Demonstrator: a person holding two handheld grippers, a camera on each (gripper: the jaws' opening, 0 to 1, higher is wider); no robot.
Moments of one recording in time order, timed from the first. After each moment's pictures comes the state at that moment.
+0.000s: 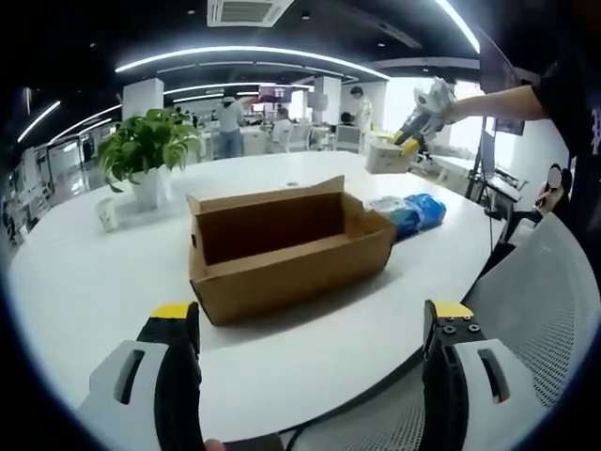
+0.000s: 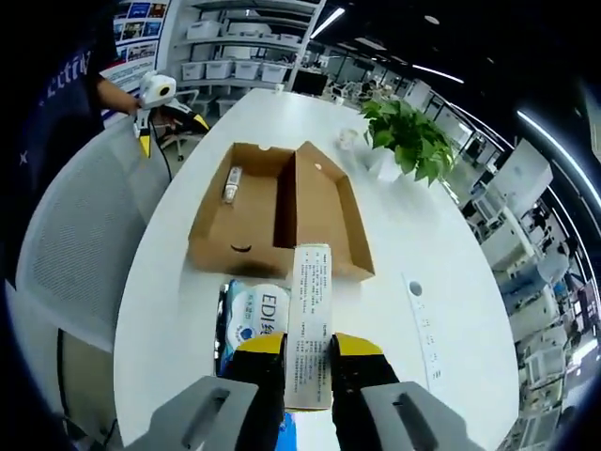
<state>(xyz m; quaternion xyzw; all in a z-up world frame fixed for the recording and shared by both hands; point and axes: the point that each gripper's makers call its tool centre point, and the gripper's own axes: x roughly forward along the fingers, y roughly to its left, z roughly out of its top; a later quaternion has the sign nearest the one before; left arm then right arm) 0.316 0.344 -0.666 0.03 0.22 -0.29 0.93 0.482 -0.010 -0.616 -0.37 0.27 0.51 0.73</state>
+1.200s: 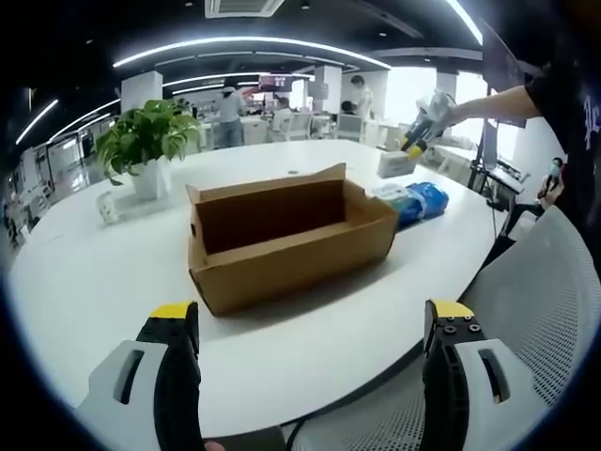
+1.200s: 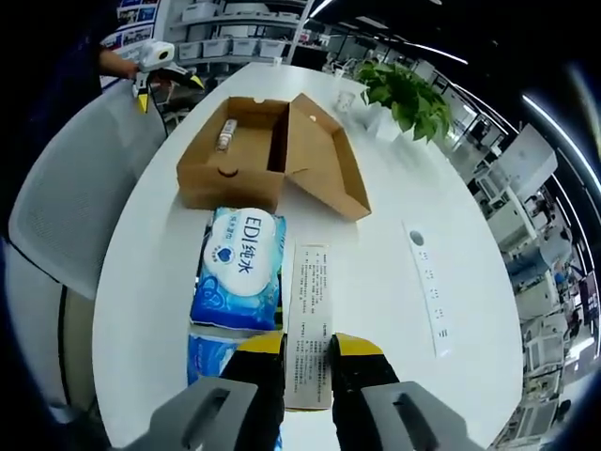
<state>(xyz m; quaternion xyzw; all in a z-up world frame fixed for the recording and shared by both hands) 0.315 0.347 -0.676 0.05 0.25 -0.28 0.92 0.500 -0.076 -0.669 -0.40 0.31 0.49 0.71</state>
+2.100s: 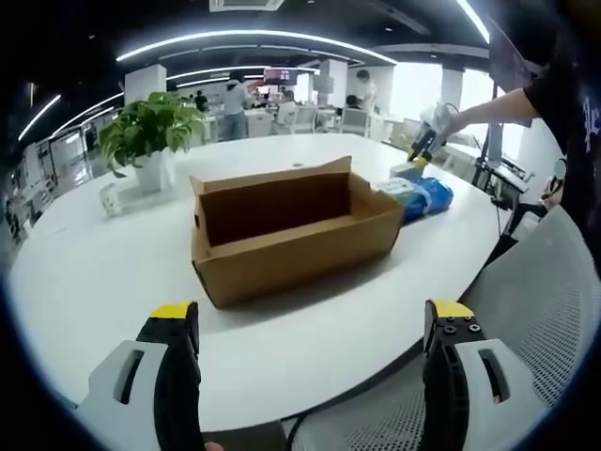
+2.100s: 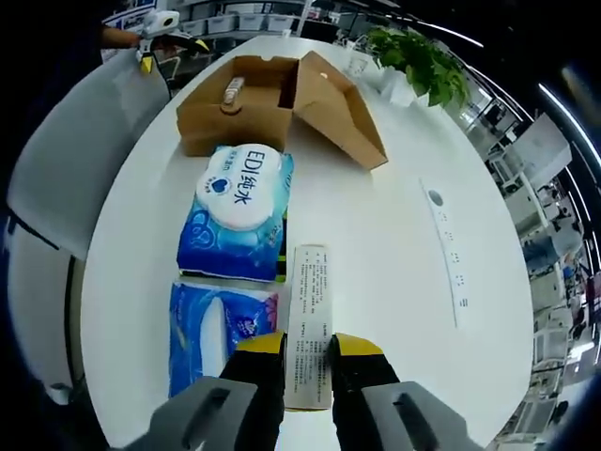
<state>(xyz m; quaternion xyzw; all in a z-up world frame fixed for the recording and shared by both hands) 0.316 0.348 -0.682 0.05 0.27 -0.27 0.92 0.503 -0.115 -0.717 -0.43 0.36 0.49 0.67</state>
